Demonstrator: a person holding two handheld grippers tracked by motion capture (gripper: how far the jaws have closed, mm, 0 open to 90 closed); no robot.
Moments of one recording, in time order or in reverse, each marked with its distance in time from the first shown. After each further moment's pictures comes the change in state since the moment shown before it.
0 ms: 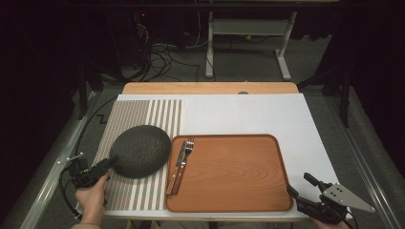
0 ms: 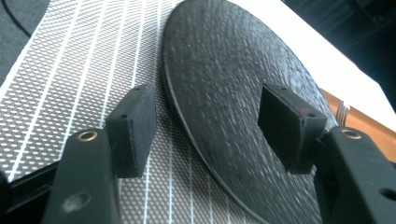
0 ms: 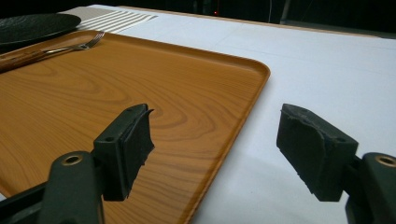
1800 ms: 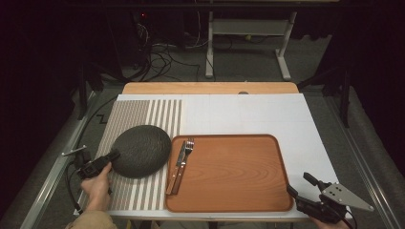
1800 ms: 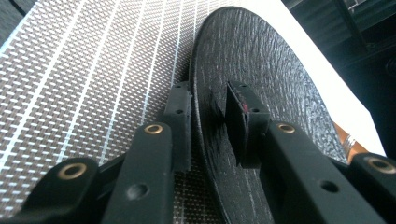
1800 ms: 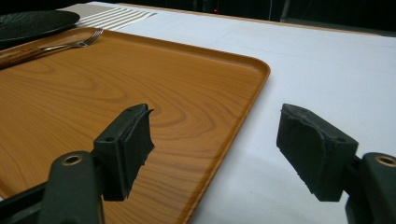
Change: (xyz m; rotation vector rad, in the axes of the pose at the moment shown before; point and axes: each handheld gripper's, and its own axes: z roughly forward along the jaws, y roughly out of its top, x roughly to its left) left arm 0.027 0.017 0.048 -0.029 -0.021 -0.279; right arm 0.000 0.000 0.002 0.008 0.002 0.000
